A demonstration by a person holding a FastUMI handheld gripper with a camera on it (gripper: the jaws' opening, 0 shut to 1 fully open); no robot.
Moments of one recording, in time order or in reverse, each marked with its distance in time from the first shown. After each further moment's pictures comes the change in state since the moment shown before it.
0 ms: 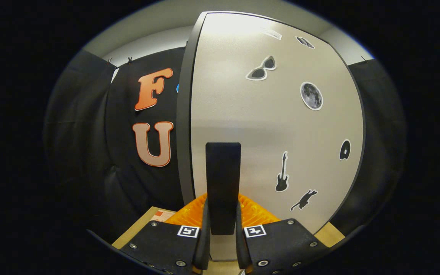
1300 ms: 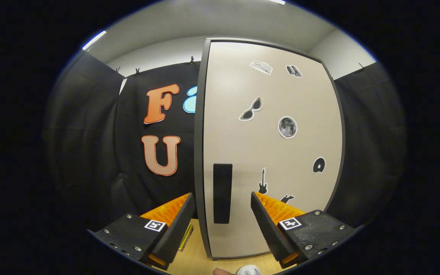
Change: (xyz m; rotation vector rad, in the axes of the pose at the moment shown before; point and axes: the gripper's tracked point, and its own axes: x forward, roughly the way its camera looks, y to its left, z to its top) arm -0.066 0.000 0.031 -0.026 -0.102 0.012
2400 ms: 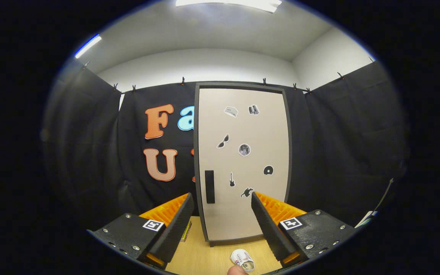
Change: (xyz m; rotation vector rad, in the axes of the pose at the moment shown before) arm -0.192 -0.028 0.055 0.020 -0.054 -0.099
